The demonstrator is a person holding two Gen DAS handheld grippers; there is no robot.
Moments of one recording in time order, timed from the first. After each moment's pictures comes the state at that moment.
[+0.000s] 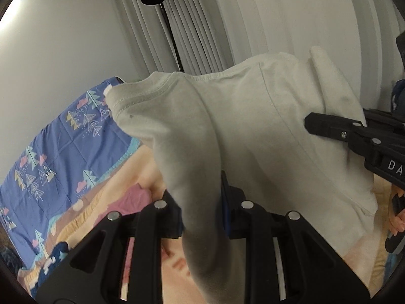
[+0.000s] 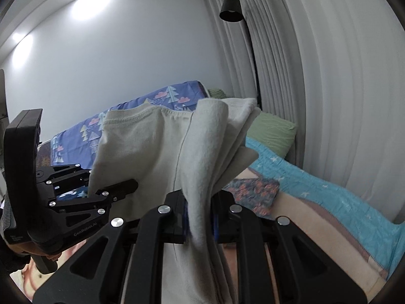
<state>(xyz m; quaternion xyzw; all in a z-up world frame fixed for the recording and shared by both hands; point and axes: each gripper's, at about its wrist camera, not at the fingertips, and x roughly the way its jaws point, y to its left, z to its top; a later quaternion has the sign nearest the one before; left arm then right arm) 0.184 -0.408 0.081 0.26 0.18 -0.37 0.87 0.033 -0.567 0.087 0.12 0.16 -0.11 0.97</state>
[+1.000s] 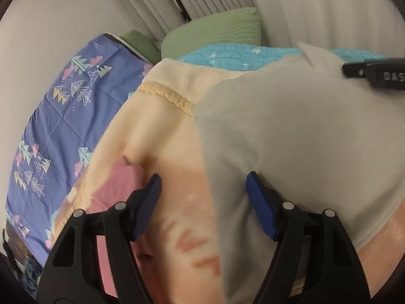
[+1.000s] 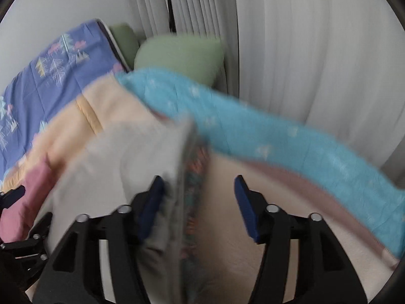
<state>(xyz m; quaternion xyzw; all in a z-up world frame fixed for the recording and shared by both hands) 0.331 -0.480 -0.080 0.35 0.27 -0.31 0.84 0.166 -0.720 -0.073 0.21 0.34 -0.30 0.87</state>
